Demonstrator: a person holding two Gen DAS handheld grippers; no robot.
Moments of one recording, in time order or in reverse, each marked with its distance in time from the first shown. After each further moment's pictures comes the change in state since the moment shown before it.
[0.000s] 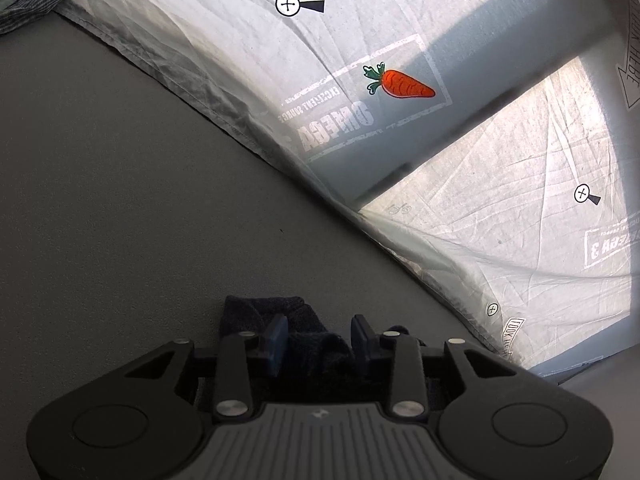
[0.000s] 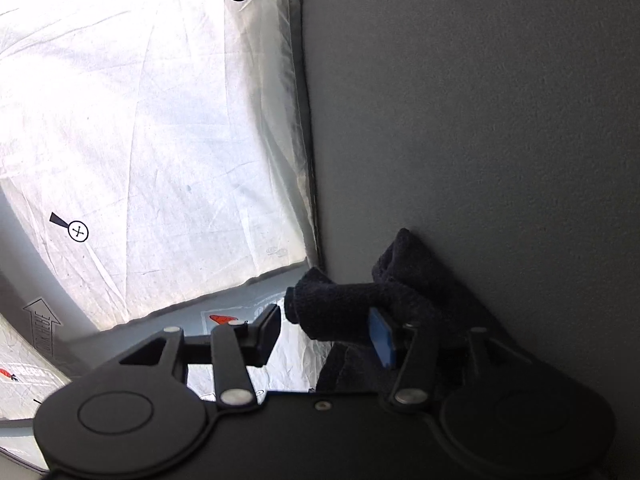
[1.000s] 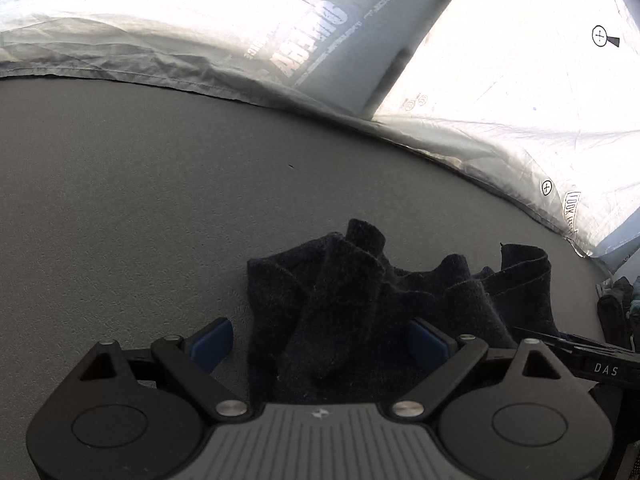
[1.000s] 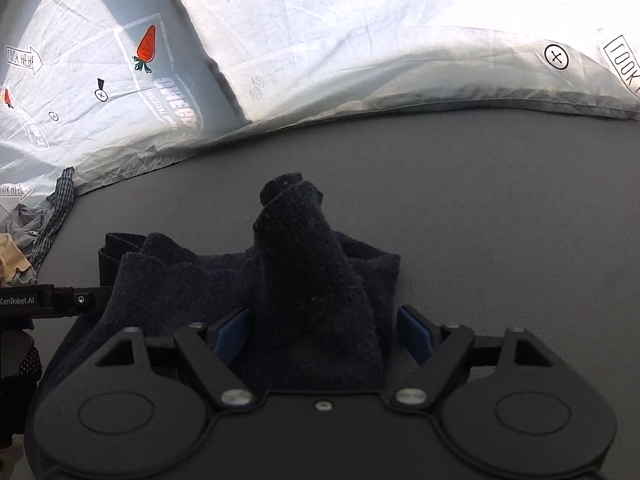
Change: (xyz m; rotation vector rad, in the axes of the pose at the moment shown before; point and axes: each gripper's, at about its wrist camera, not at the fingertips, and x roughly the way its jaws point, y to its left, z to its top) left arm 0.050 -0.011 -0.016 0.342 0.235 0.078; right arm 0.075 0.041 -0.085 -1.232 0.148 -0.611
